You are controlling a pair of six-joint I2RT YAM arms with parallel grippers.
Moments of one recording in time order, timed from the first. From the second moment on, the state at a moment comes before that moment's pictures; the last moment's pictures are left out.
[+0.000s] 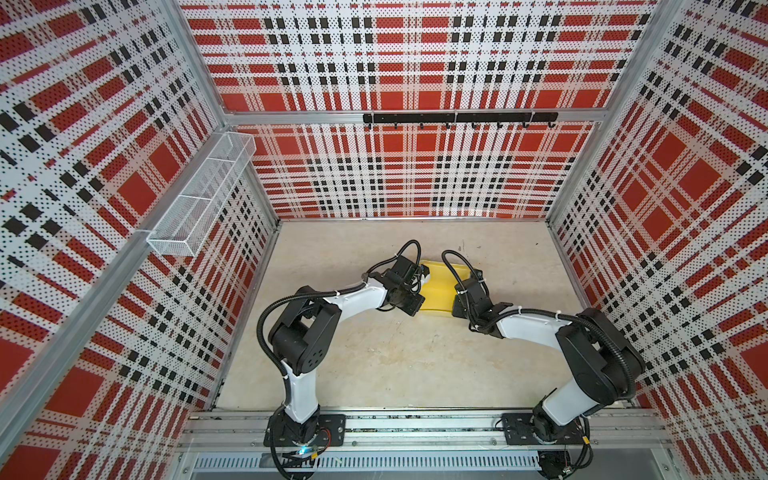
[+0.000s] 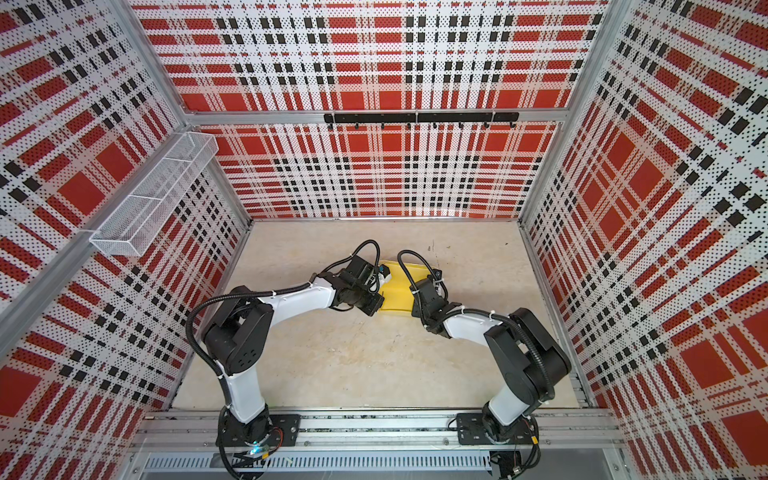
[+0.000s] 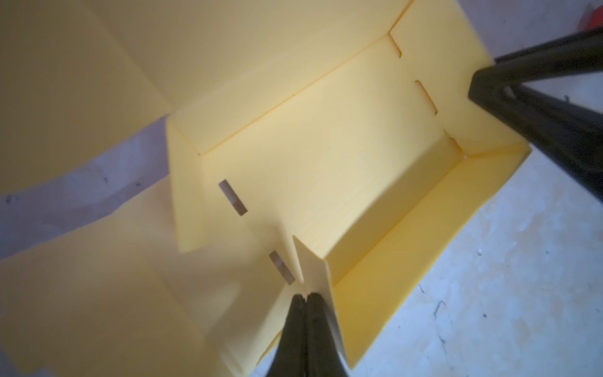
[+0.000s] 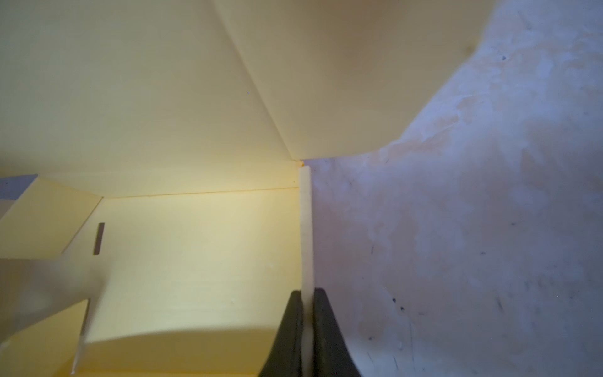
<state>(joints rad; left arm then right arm) -0.64 1.86 1.22 -0.38 0.22 -0.02 0.58 1.60 0.74 -0.02 0.35 0.64</state>
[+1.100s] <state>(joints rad) -0.19 1.51 0.87 0.15 0.69 -0.47 0.44 1.49 0.68 0.18 0.09 0.60</state>
